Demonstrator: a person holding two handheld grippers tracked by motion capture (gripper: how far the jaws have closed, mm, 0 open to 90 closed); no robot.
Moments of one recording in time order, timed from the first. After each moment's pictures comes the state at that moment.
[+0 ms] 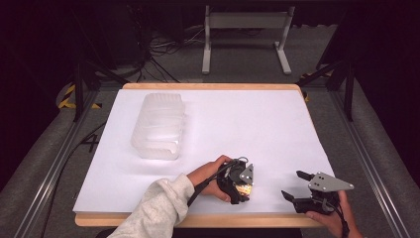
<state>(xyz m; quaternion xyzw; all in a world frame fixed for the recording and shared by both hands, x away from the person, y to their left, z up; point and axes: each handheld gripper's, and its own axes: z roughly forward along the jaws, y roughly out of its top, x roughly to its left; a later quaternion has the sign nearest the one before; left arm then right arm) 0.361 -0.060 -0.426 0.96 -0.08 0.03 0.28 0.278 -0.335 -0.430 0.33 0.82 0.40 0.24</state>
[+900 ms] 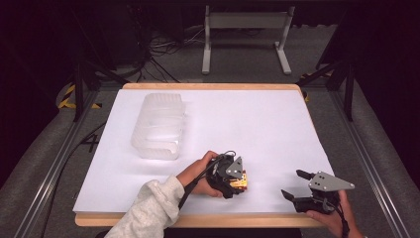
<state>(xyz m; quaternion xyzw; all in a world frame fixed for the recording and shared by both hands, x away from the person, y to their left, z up) 0.361 -0.026 -0.405 0.94 -0.02 0.06 0.33 0.279 -0.334 -0.428 0.32 0.82 0.41 0.24</state>
